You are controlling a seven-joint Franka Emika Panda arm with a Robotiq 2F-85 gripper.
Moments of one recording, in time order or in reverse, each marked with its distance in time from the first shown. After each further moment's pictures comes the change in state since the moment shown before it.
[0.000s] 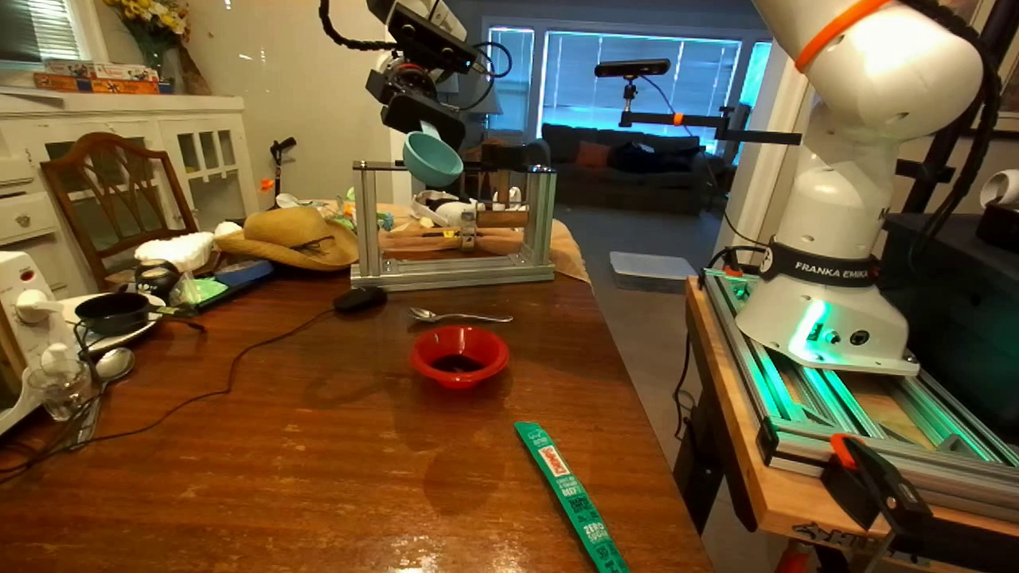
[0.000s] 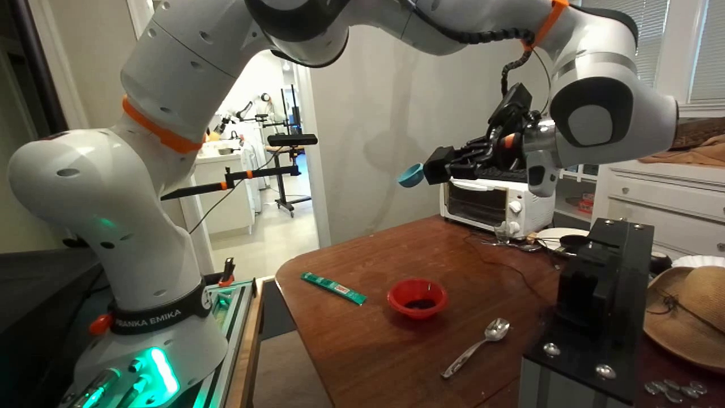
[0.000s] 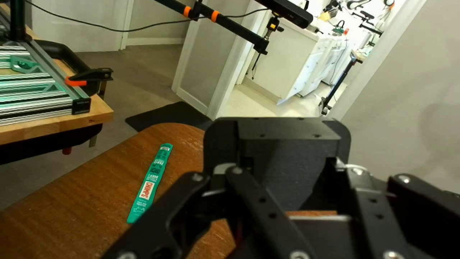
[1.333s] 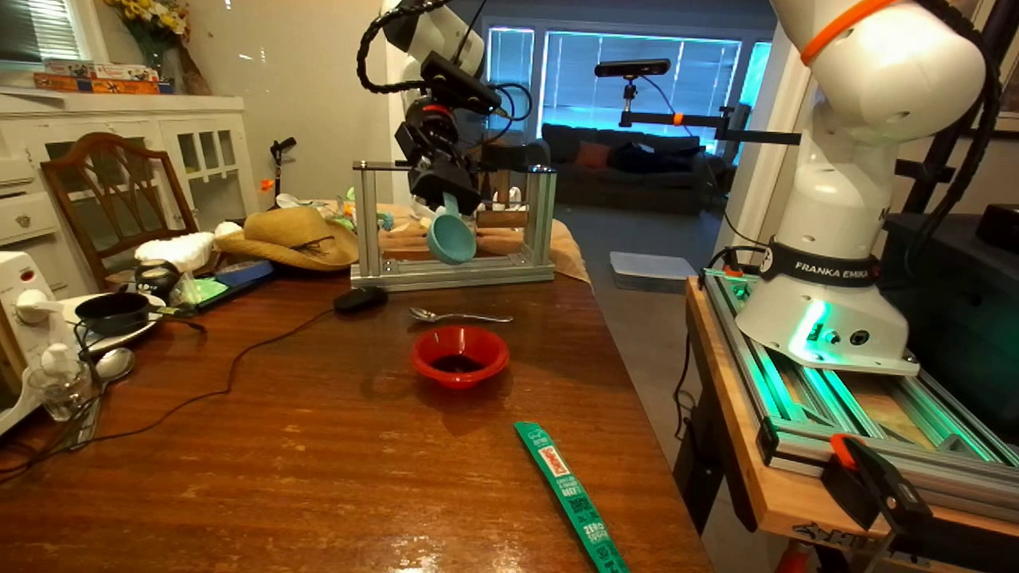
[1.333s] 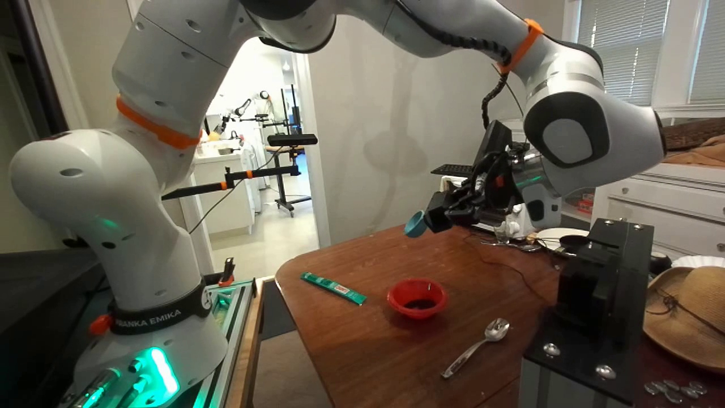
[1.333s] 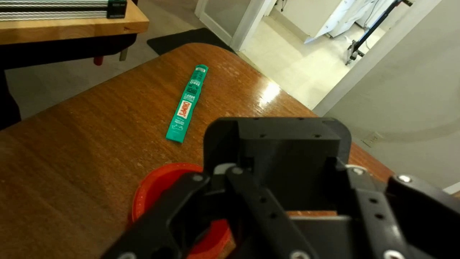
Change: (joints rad) arm 0.026 -0.086 -0.023 -0.220 -0.186 0.294 -0.258
